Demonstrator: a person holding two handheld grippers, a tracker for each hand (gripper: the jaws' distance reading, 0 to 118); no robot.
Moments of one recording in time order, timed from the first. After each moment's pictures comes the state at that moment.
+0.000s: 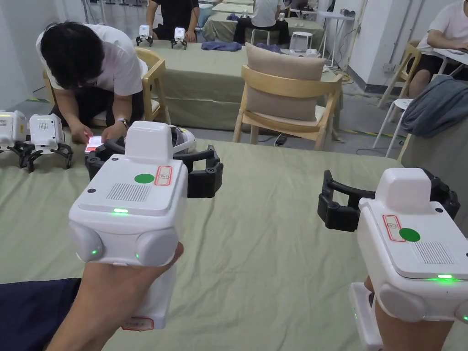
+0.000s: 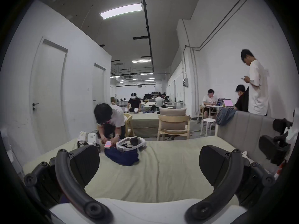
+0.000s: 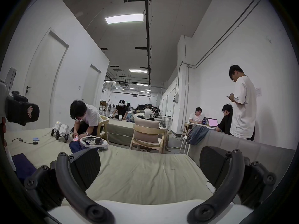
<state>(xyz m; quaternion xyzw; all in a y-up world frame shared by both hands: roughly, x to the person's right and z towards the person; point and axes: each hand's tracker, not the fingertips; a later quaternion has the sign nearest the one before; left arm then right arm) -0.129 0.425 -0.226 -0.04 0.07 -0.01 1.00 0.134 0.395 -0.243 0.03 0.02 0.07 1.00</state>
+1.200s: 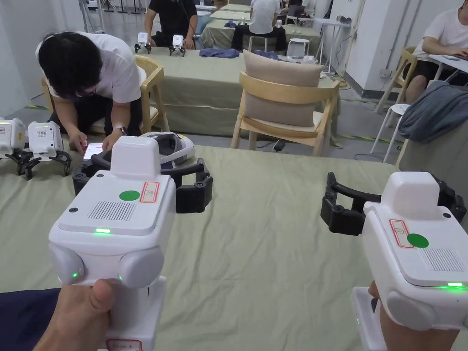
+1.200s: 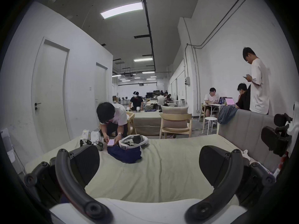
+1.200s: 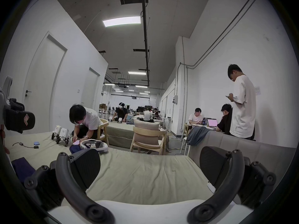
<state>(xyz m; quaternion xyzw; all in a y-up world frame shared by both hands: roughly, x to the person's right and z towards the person) -0.140 0.424 -0.213 -0.04 0.07 0.00 1.00 0.138 0.401 -0.239 0.04 0.02 0.06 1.00</state>
